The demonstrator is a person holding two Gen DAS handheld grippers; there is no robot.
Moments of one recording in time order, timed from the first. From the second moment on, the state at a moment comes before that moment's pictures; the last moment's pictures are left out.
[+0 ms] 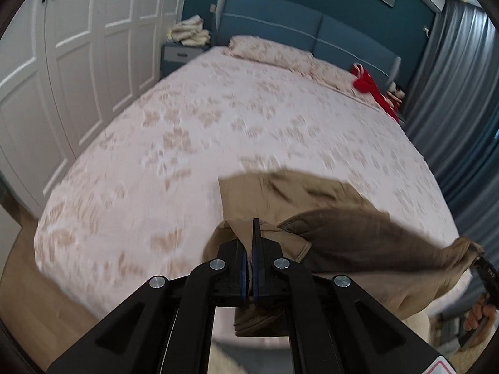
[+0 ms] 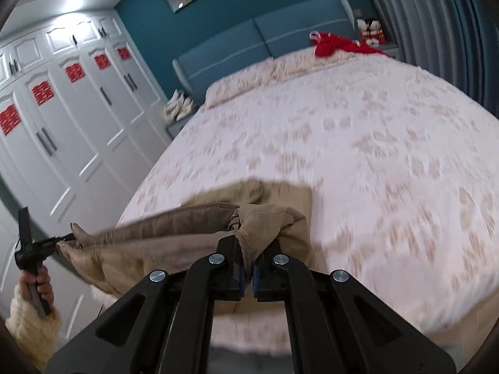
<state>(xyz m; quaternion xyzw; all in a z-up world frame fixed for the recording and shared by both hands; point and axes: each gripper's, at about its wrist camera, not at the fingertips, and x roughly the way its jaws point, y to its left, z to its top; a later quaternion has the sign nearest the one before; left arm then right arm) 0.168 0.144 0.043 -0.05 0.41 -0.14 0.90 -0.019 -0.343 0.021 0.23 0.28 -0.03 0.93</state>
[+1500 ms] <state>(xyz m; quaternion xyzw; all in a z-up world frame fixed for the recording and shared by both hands) 0.391 0.037 -0.174 0.03 0.48 -0.01 0.88 0.248 -0.385 -0.185 0.21 0.39 -0.16 0.88</state>
